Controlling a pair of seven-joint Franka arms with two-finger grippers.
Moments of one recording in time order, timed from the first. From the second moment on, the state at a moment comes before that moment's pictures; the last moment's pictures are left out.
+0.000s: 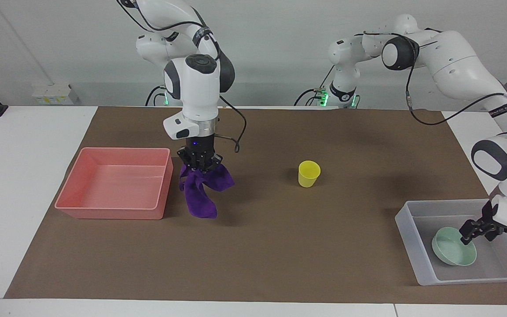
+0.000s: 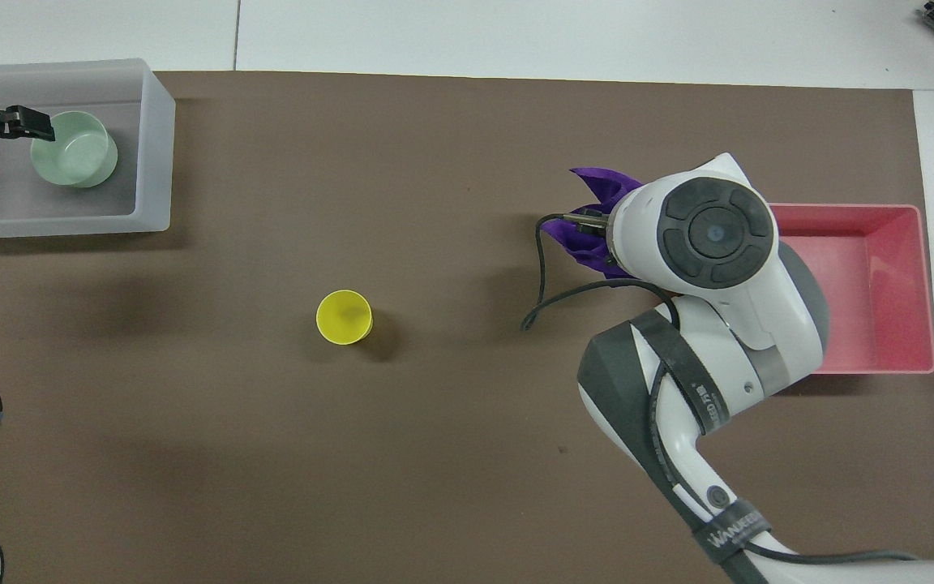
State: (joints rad) left arm 0.23 0.71 -0.05 -1.17 0.01 2.12 0.14; right arm 0.15 0.14 0.23 -1.79 -0.26 2.10 0.76
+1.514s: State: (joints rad) left arm -0.29 0.03 -0.07 -2.07 0.01 2.24 -0.24; right arm 0.03 -0.03 -0.08 -1.60 -0.01 1.58 0.10
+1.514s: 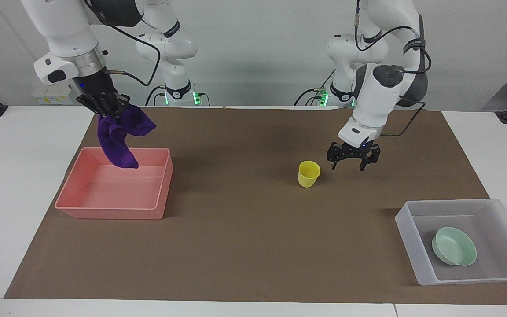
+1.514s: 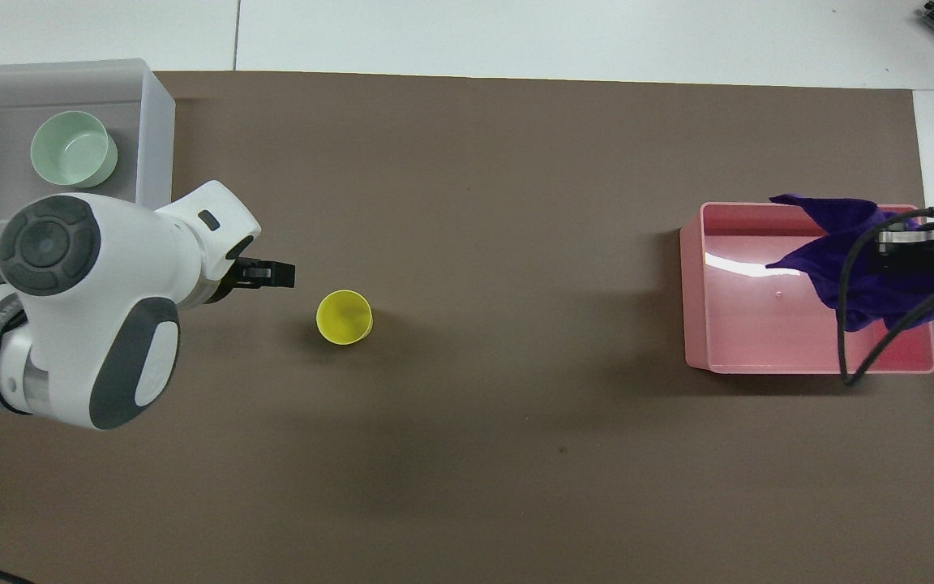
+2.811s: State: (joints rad) left arm -0.38 0.11 -0.06 -2.23 0.01 2.48 -0.34; right arm -0.03 -0.03 -0.09 -2.04 -0.01 2.12 -0.06
